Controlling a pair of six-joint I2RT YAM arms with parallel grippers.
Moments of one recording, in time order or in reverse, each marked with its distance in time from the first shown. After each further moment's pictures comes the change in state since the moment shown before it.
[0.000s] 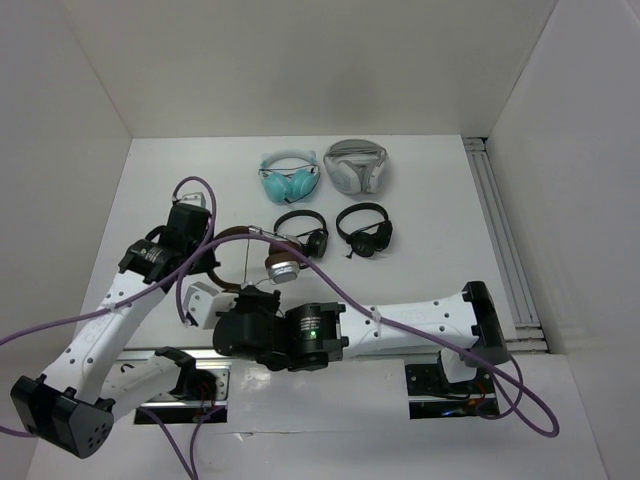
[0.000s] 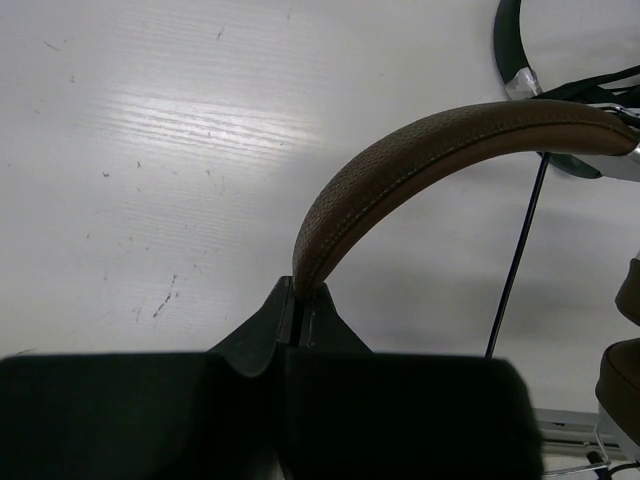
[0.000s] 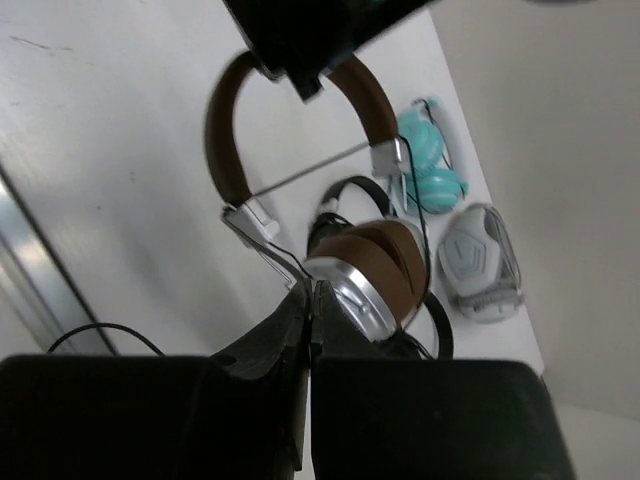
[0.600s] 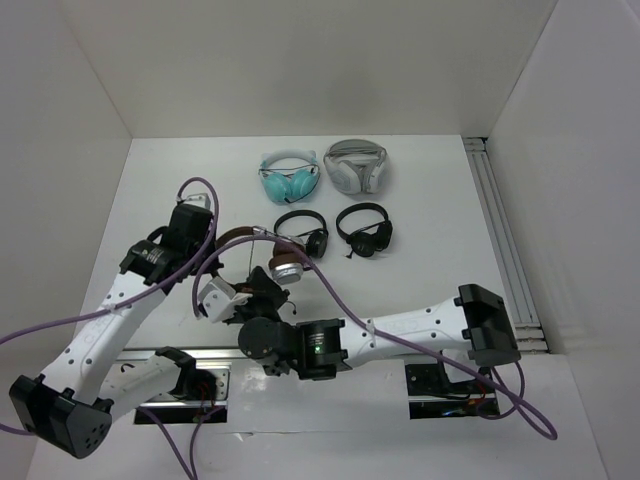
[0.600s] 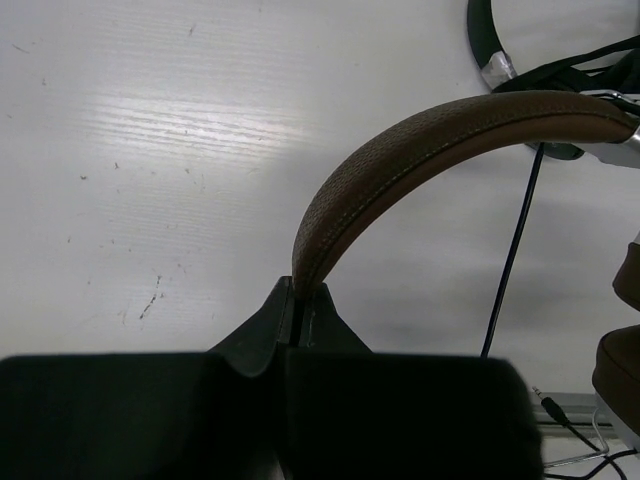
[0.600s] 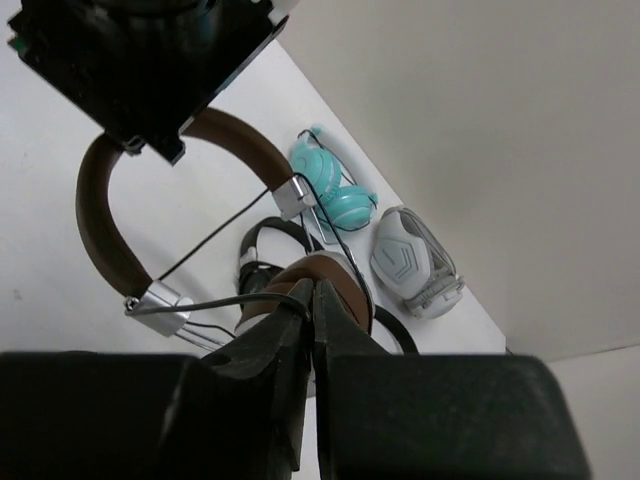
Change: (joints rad) left arm -0.023 0.000 0.000 0.001 0.023 0.003; right arm 0.000 -0.058 -0.378 0.787 0.343 -0.311
